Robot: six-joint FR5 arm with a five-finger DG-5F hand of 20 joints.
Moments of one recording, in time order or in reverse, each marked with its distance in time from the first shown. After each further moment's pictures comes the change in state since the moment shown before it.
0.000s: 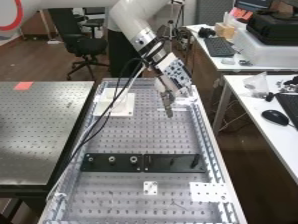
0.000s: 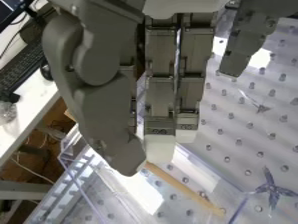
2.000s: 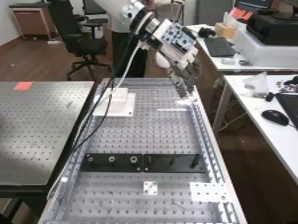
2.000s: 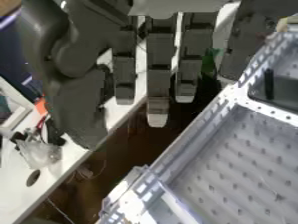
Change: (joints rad) arm 0.011 0.226 -0.202 0.262 0.129 -0.193
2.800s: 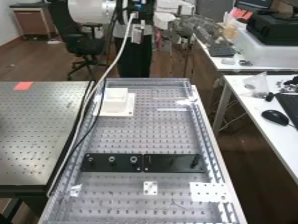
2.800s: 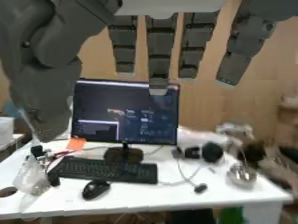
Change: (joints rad) arm 0.009 0.338 -0.534 0.855 -0.070 -1.002
